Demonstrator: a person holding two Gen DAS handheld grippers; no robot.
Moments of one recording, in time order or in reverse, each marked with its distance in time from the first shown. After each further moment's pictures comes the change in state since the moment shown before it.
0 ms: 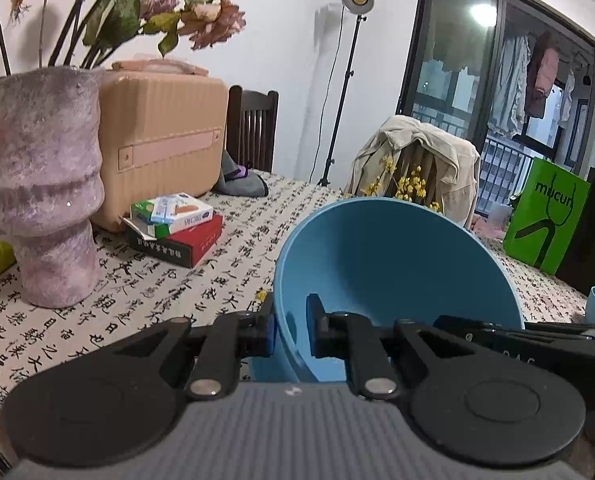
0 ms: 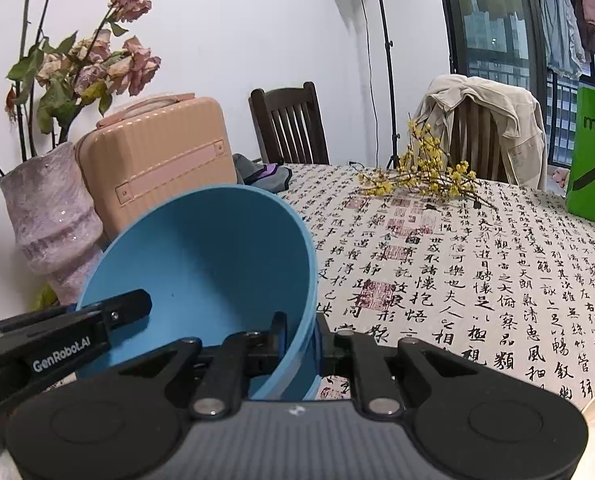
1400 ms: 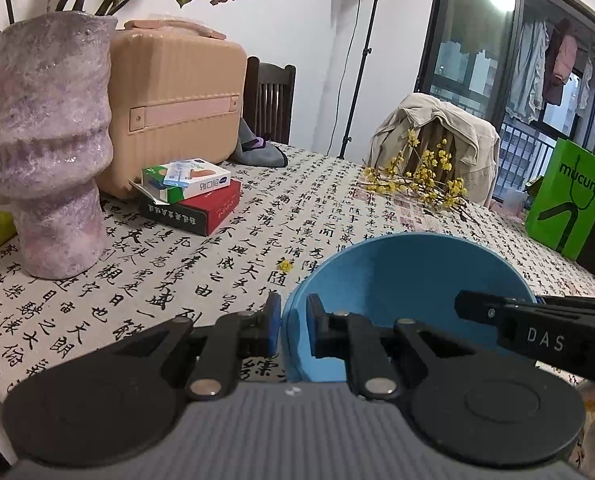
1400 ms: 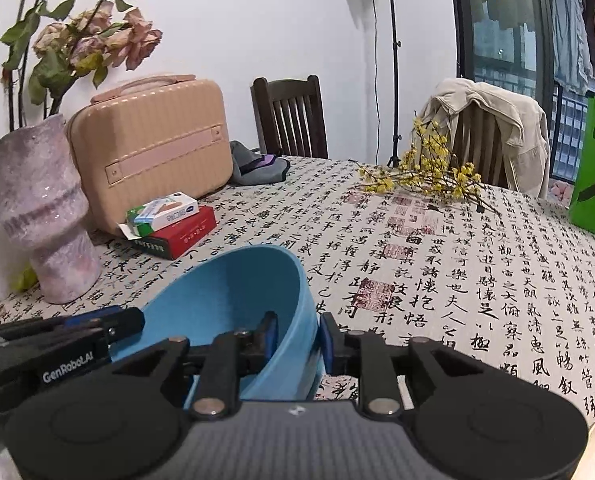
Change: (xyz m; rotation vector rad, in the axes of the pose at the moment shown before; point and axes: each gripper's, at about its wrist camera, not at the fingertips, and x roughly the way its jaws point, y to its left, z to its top) left arm 0.028 0.015 -0.017 -0.016 0.062 0.044; right arm 0.024 0.001 -0.006 -0.059 0.008 -0.026
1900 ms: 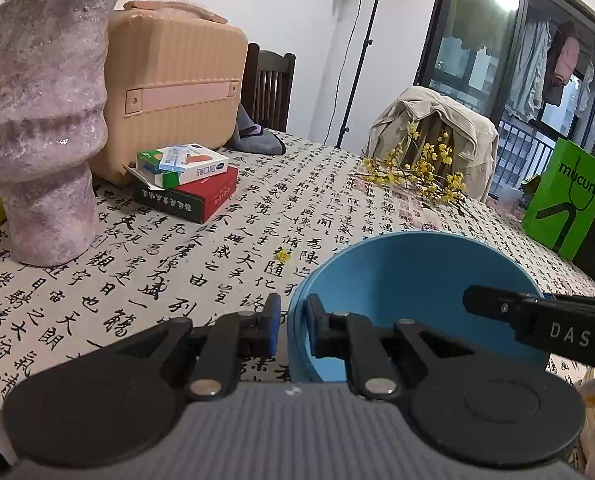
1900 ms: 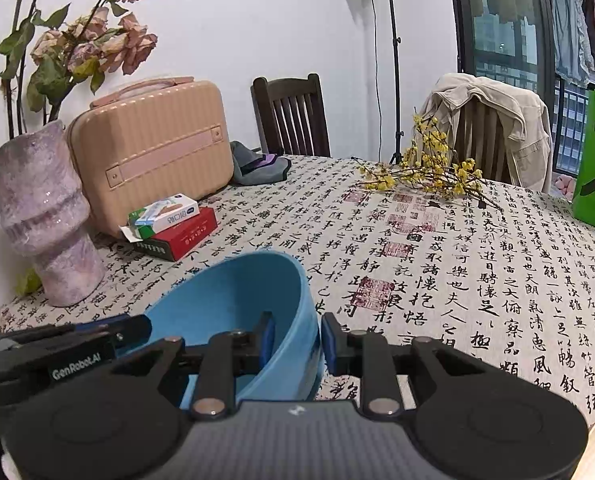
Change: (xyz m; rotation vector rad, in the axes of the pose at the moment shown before) left arm 0.010 0.006 0.000 -0.029 0.036 -0.024; right arm -0.003 -0.004 0.002 0.018 -0.008 0.015
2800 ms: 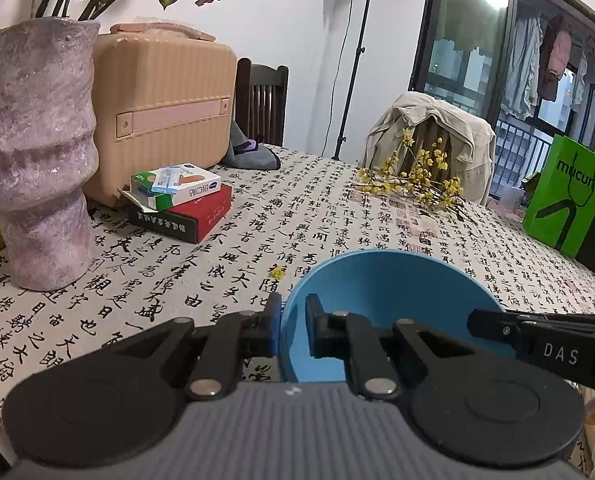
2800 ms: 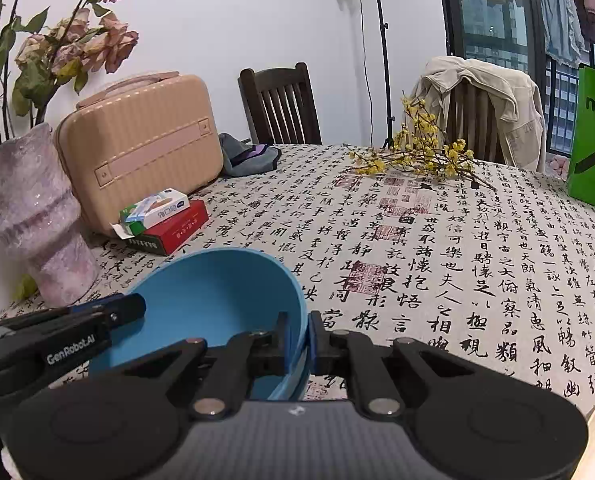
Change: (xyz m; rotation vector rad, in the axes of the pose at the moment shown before) left arm 0.000 -0.012 0.005 0.045 -0.037 0.012; right arm 0.005 -0.009 -0.005 0.045 0.043 -0.005
